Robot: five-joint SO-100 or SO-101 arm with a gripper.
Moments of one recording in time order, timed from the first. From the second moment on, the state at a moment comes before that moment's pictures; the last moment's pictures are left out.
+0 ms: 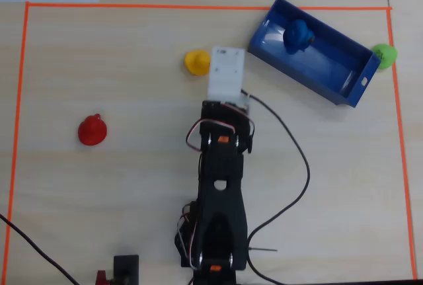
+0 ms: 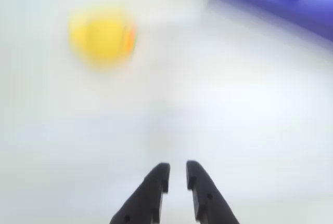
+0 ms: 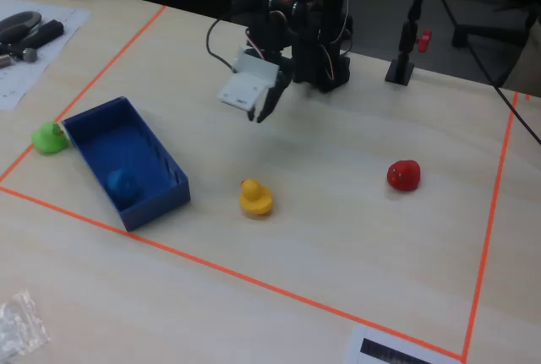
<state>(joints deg) 7.7 135.6 139.6 51.6 -88.5</state>
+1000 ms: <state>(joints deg) -1.1 189.7 178.2 75.4 -91.9</state>
